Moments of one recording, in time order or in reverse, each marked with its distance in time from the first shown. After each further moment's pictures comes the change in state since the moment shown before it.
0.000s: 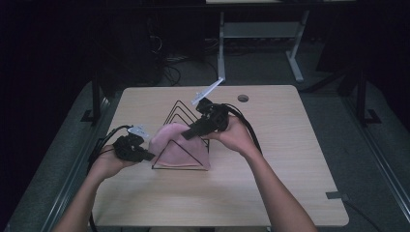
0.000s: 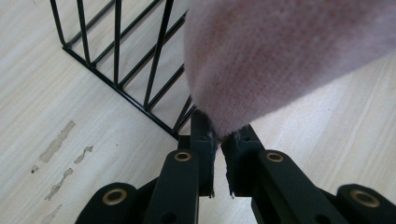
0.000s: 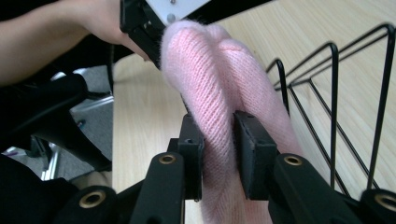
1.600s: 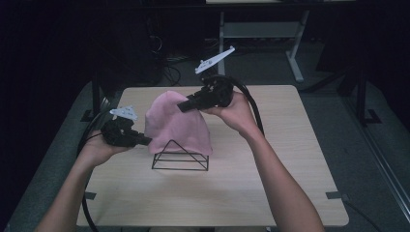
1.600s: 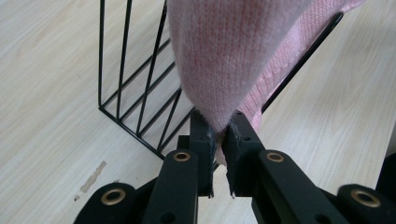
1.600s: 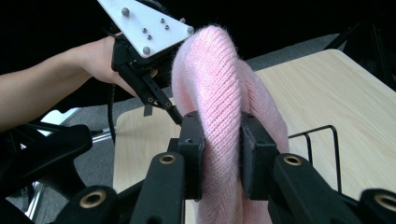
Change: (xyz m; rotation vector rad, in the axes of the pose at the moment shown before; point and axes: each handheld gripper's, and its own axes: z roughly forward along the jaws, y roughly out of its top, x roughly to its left) left arm -0.001 0.027 -0.062 -0.169 -0.026 0.011; right arm 0.006 0.048 -0.055 -0.184 -0.034 -0.037
